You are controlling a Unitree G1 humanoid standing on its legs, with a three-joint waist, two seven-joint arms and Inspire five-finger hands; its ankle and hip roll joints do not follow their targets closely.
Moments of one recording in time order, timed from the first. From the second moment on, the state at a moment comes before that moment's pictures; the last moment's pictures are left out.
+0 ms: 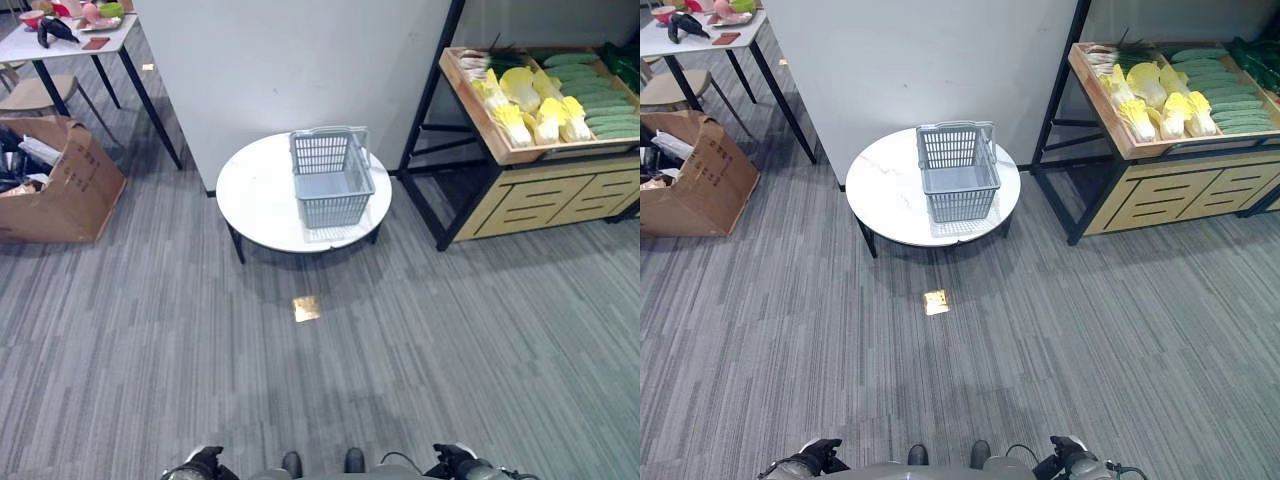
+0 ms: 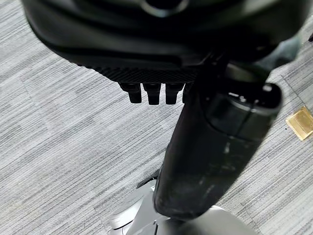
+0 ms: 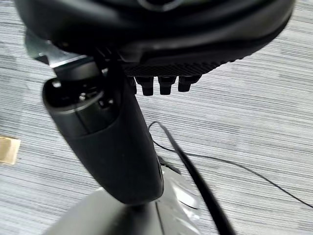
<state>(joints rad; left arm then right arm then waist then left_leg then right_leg) -0.07 0.27 -0.24 1.29 0.09 0.08 0.04 -0.07 -0.25 0.28 1.31 -0.04 0.06 0.01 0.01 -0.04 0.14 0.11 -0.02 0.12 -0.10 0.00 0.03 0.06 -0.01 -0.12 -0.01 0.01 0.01</state>
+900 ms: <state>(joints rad) -0.04 0.23 -0.21 1.35 0.08 0.08 0.03 0.02 -0.28 0.26 1.28 -0.02 0.06 0.01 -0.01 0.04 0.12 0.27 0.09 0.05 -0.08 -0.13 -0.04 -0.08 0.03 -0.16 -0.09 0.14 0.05</state>
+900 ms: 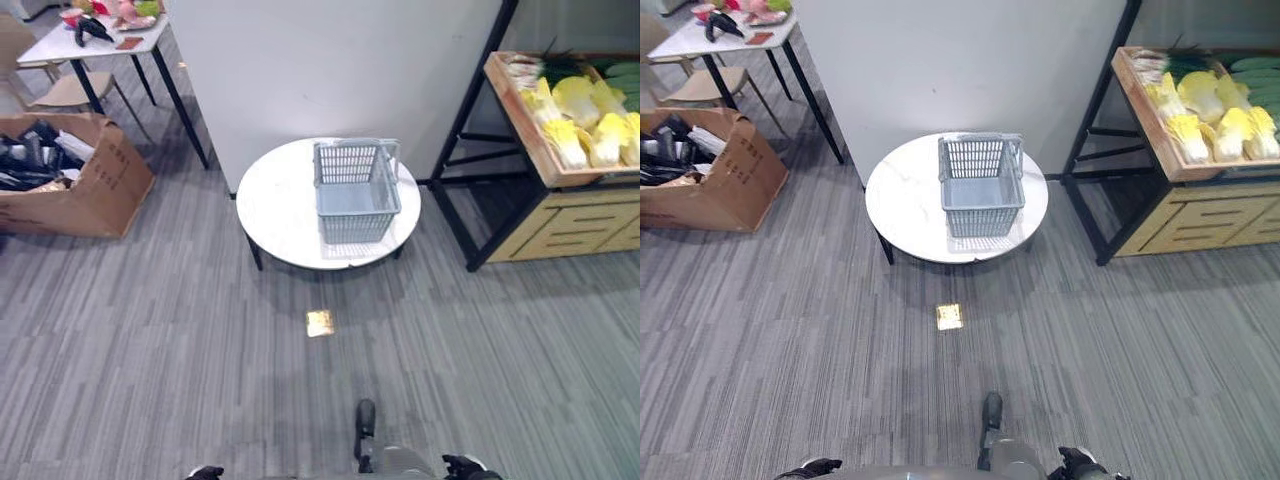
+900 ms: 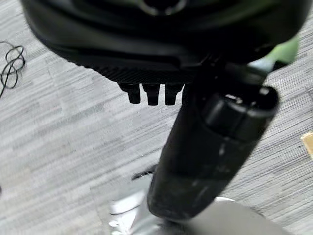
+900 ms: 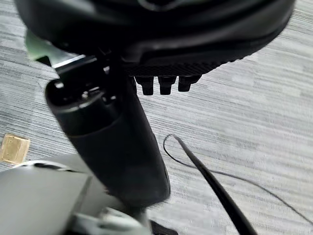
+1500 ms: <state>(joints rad) -0.11 0.30 -0.20 1.33 -0.01 0.08 0.07 -0.03 -0.29 0.29 1.31 -0.02 0.05 0.01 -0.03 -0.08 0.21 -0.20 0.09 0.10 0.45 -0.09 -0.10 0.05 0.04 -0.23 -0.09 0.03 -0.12</state>
